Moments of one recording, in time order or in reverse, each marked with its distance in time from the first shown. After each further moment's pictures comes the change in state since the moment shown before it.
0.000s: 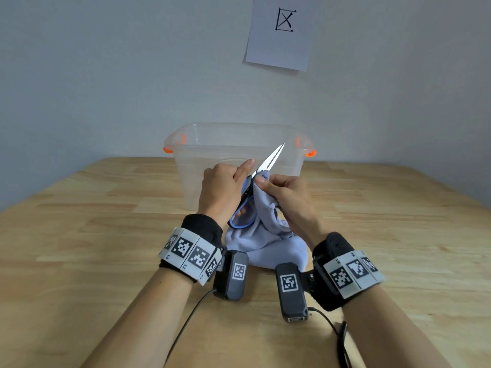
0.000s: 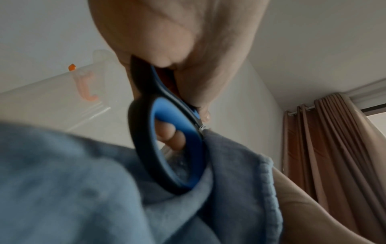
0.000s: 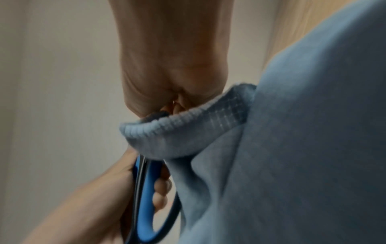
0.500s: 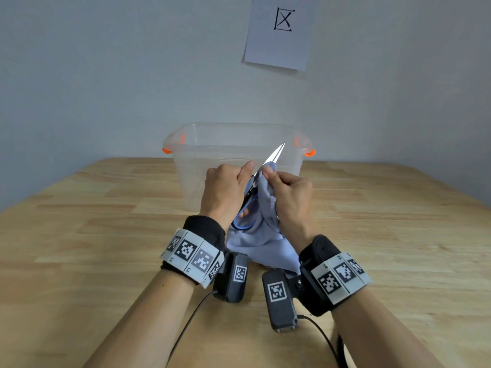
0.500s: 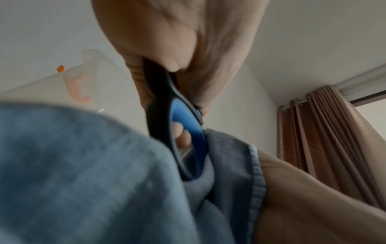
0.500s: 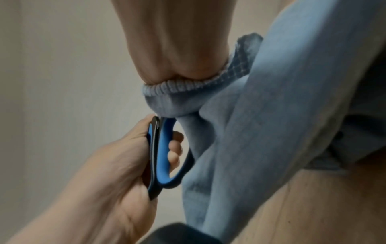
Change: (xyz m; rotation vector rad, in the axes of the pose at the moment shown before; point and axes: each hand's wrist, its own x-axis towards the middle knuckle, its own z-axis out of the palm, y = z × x) left_hand -0.003 0.005 0.002 -0.021 -0.008 0.031; right_hand 0.004 0.011 0.013 0.019 0.315 -0.126
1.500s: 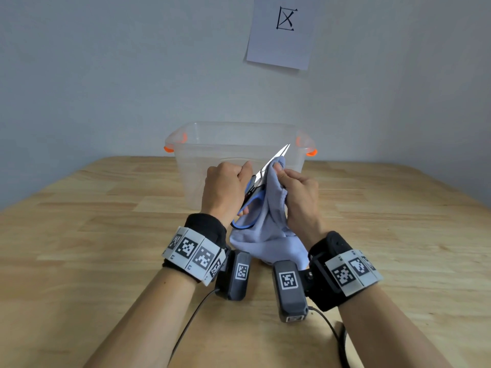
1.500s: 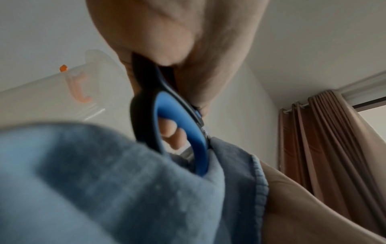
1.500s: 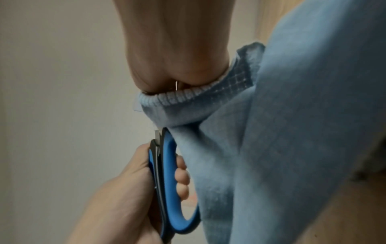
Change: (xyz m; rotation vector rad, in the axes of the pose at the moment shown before) left_hand -0.003 0.004 -0.002 0.009 0.007 -0.035; right_hand 0.005 -0.006 -0.009 0.173 -0.063 0.174
